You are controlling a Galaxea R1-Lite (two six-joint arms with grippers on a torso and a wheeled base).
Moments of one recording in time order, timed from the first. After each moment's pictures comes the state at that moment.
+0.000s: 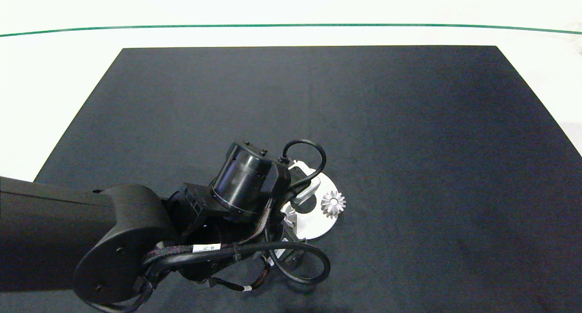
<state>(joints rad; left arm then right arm) -0.85 1.74 -1.02 -0.05 0.29 0.29 0.06 0.41 -0.54 0.28 0.14 0.03</state>
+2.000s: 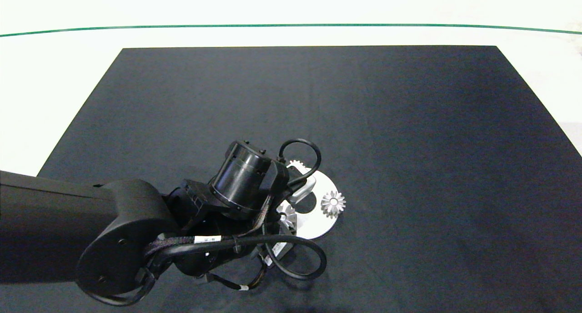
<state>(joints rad) -0.83 1.74 -1.04 0.00 0.28 0.26 0.06 0.41 -0.54 0.27 0.14 0.04</state>
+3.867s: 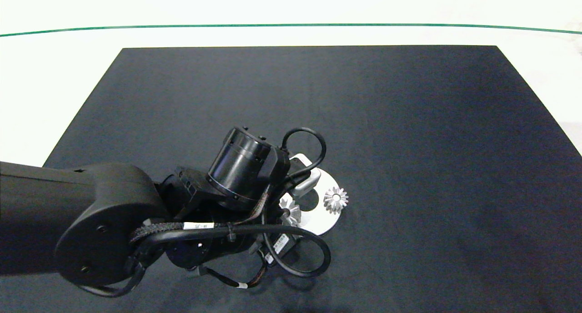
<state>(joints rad) -0.85 1.71 -1.12 0.11 0.24 0.27 0.06 0.41 -0.55 0.27 0.14 0.04</state>
